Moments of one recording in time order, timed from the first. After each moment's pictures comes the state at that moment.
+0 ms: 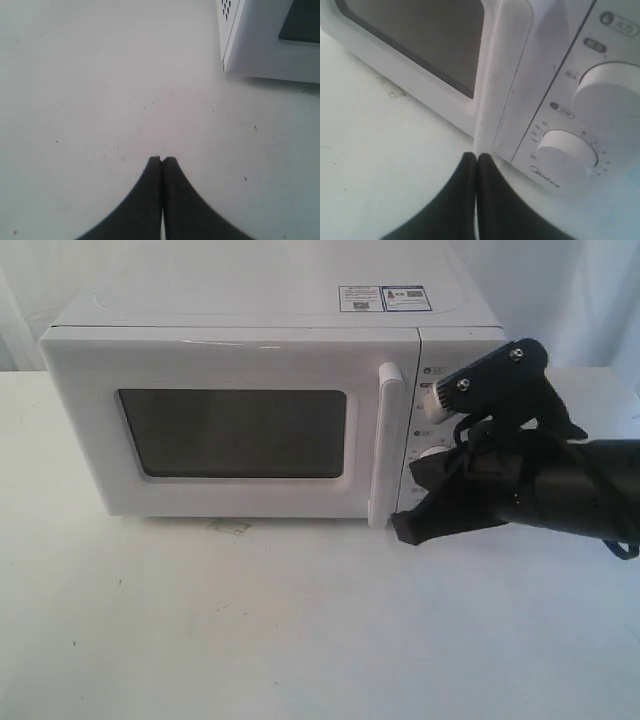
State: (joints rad) left arm -0.02 0.00 0.02 0.07 0.45 -0.16; right arm 0.37 1.26 -0.64 1.16 0.09 -1.25
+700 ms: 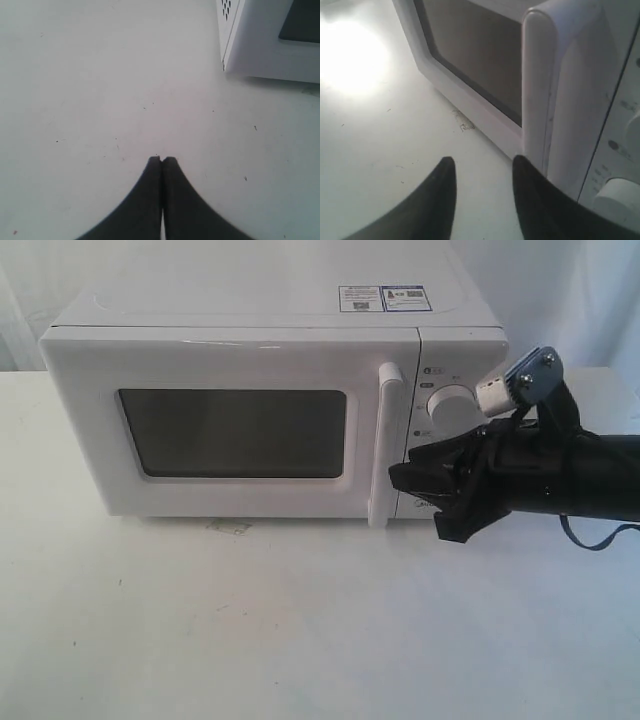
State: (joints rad) left arm -0.02 0.00 0.02 0.07 0.45 -0.16; right arm -0.01 1.47 -0.66 1.73 0.79 -2.12
